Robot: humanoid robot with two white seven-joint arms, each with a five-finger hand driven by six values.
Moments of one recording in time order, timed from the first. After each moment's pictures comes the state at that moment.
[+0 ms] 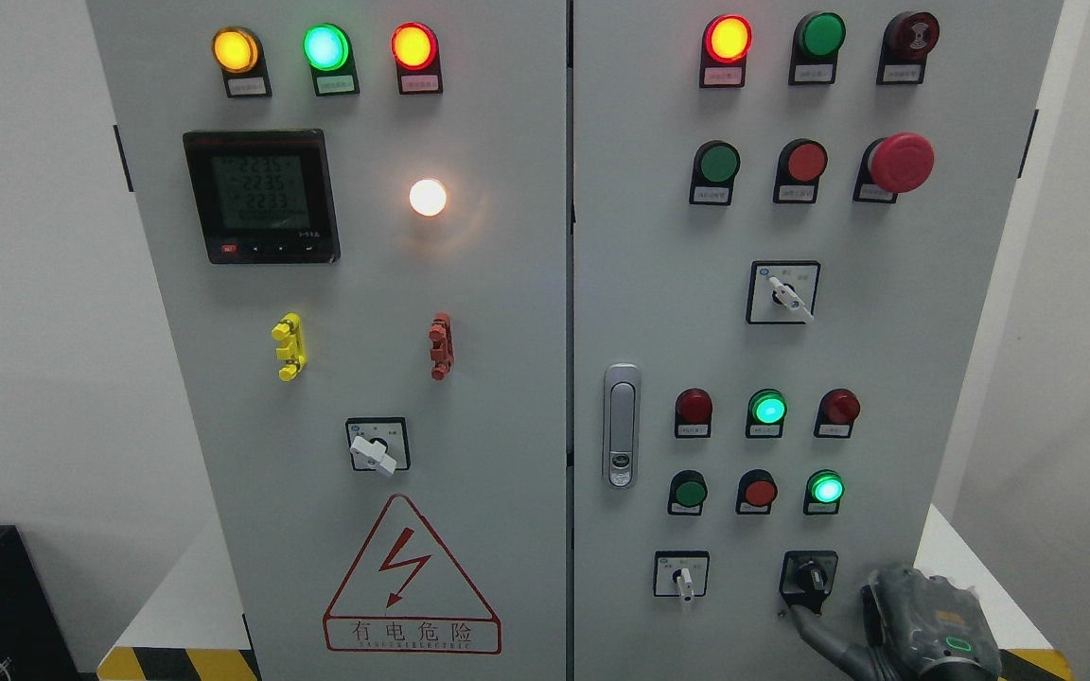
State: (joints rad) left arm 0.00 -0.10 -0.11 -0.08 0.14 -0.08 0.05; right arm -0.30 -0.30 0.19 -1.71 1.11 0.50 0.34
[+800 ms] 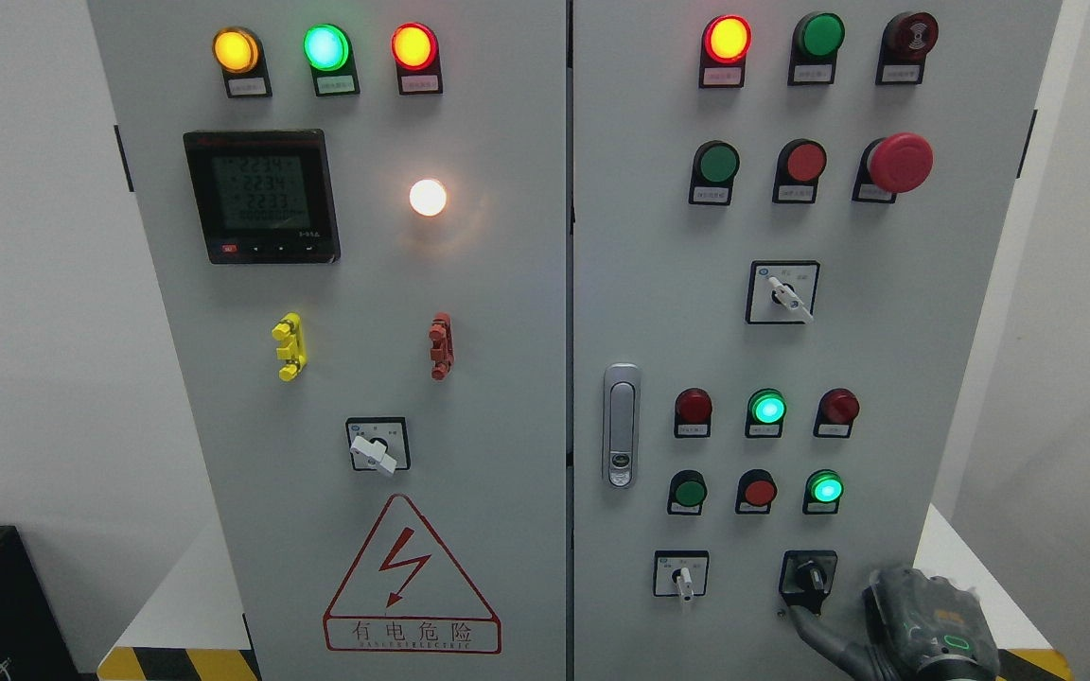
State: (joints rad) left arm 0.00 -0.10 -0.11 -0.08 0.14 -0.08 0.05; right arm -0.31 -0.30 0.21 -1.70 1.10 0.53 0.35
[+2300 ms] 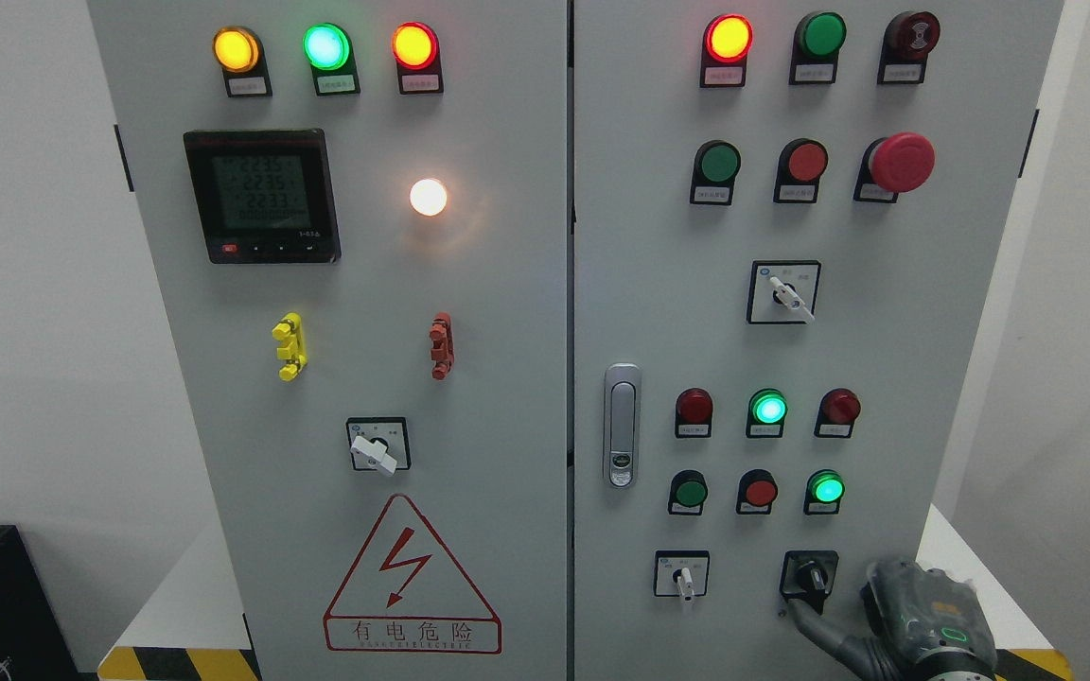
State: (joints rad) left arm 0.00 -0.10 -0.11 -0.08 0.14 -0.08 0.05; right arm -0.33 -0.31 0.21 -1.69 1.10 0.53 0.35
